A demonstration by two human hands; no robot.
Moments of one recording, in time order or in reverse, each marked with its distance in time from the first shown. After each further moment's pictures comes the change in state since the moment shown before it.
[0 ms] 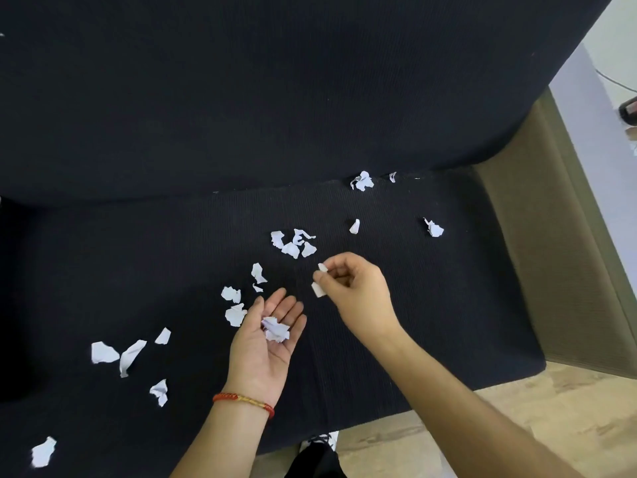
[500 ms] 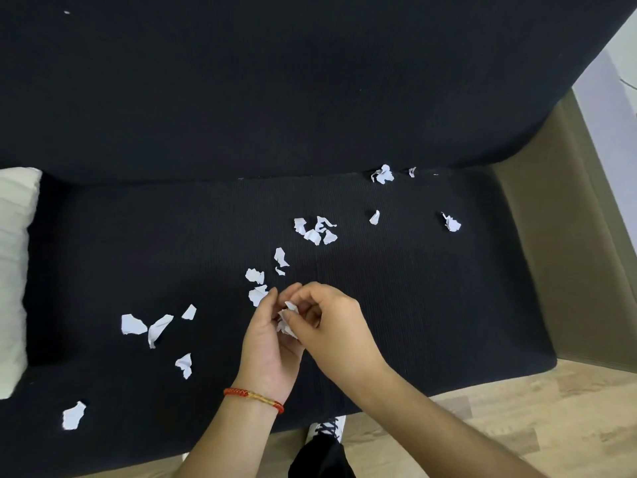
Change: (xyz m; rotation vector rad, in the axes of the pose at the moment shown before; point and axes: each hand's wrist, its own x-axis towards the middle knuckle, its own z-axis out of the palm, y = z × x) left_hand -0.019 0.005 -0.034 -0.036 -0.118 0.006; right_hand -0.077 -0.017 0.058 -0.198 -0.203 -0.166
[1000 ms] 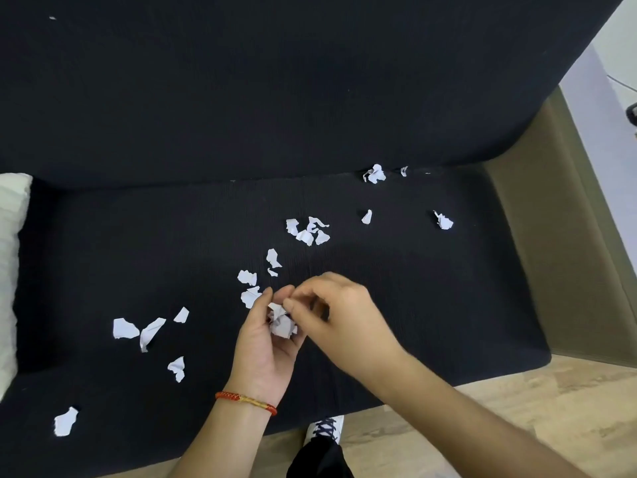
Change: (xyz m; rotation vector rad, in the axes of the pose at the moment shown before) left_hand -0.004 -0.002 0.005 0.022 0.004 0.036; right_hand 0.001 -0.003 -0.036 -0.131 -0.006 -0.175
